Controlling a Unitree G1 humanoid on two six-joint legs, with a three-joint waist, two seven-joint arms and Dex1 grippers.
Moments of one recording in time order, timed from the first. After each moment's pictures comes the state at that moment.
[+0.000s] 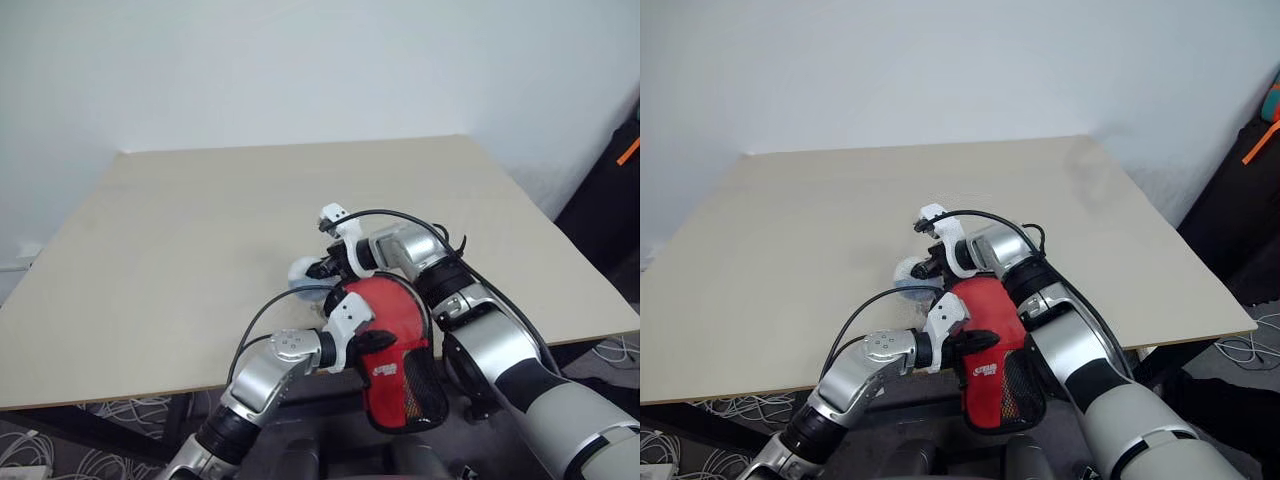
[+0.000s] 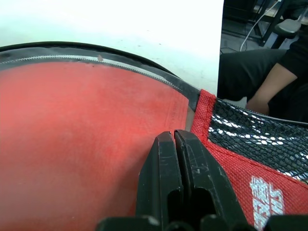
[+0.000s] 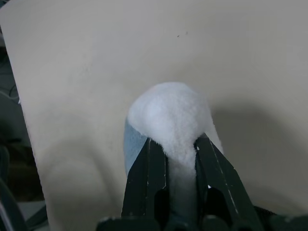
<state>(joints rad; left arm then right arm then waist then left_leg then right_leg) -0.22 0.27 -0.45 -0.10 -0.25 0.53 -0.68 -1.10 -0.01 0.24 0.83 0.17 0.82 0.87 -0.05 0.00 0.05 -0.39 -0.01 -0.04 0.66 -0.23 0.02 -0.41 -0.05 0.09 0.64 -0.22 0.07</state>
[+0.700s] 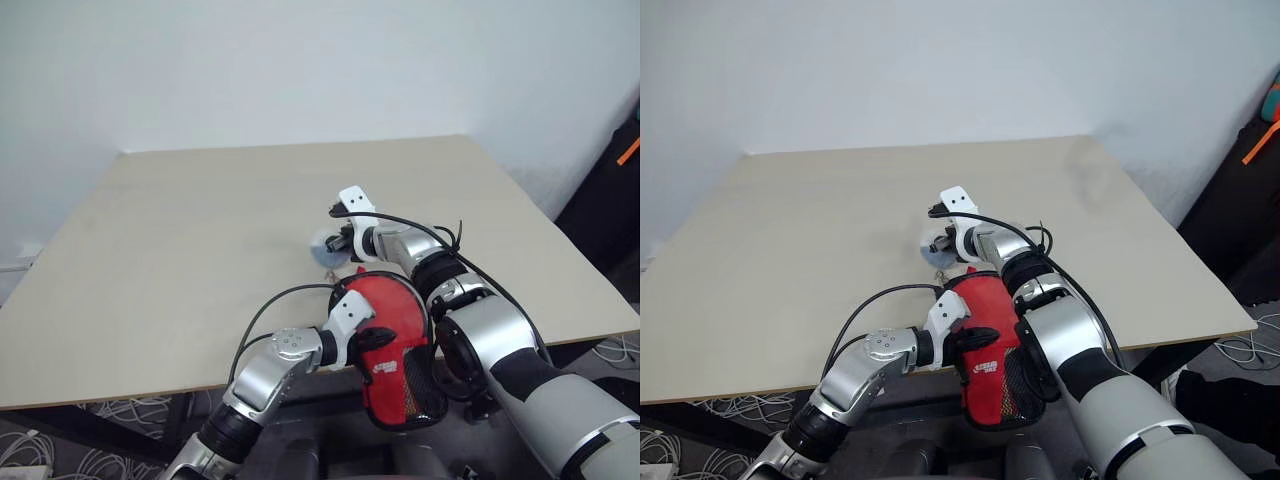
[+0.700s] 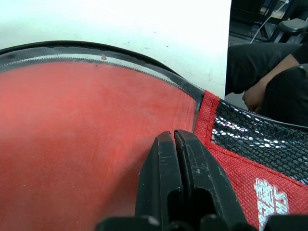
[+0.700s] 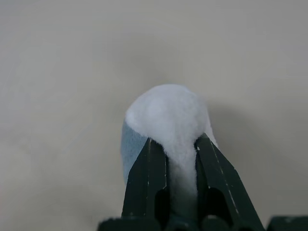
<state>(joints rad) -0.22 0.25 -0.44 -0.09 -0.24 0.53 -0.66 -1.21 0.00 0.11 1.17 0.05 0.43 0.51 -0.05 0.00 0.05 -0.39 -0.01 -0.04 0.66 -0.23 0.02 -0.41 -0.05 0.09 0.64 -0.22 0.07</state>
